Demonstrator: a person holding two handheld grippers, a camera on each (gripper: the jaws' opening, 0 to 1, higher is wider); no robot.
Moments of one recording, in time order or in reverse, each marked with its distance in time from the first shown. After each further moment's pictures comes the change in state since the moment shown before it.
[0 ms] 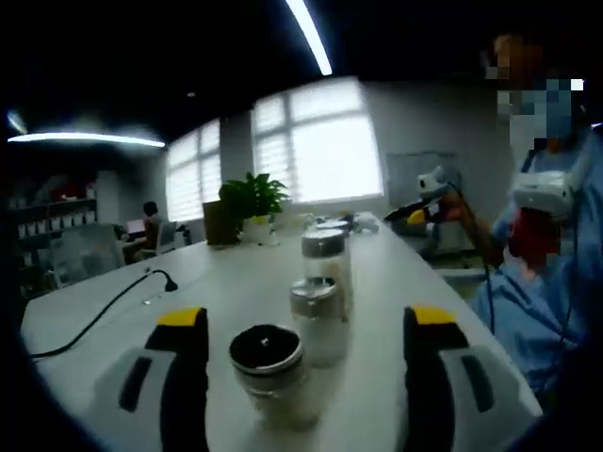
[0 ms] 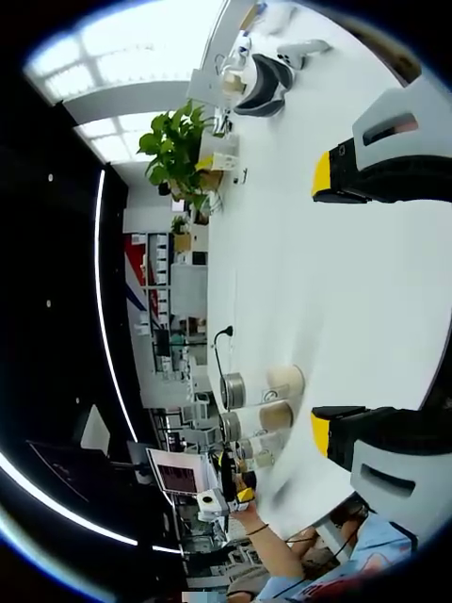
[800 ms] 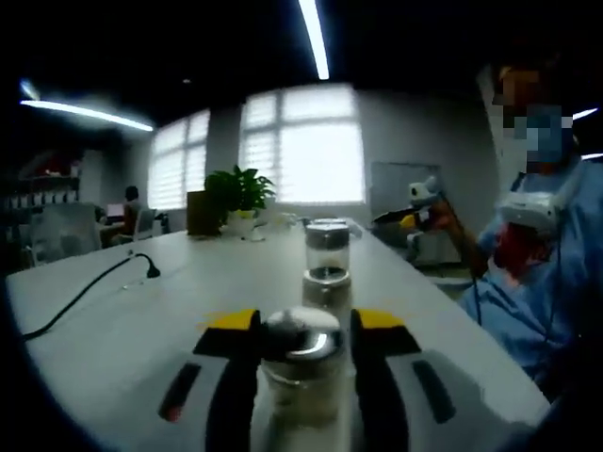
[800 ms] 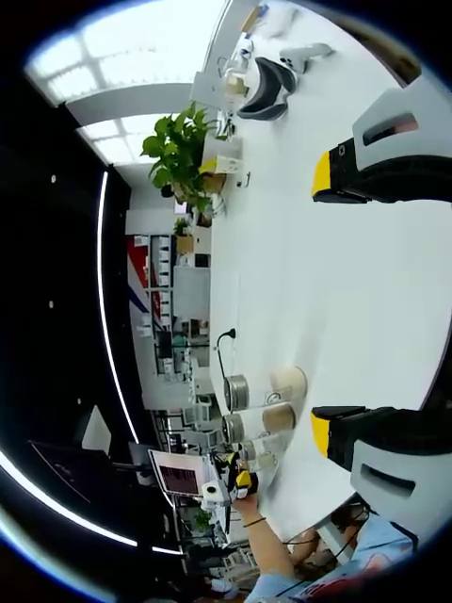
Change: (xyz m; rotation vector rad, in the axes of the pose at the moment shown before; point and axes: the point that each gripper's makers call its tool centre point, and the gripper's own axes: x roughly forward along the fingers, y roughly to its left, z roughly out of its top) left arm 0.004 0.012 -0.015 -0.075 0.005 -0.051; right arm -0.004 -0.003 0.004 -0.002 -0.011 -0.014
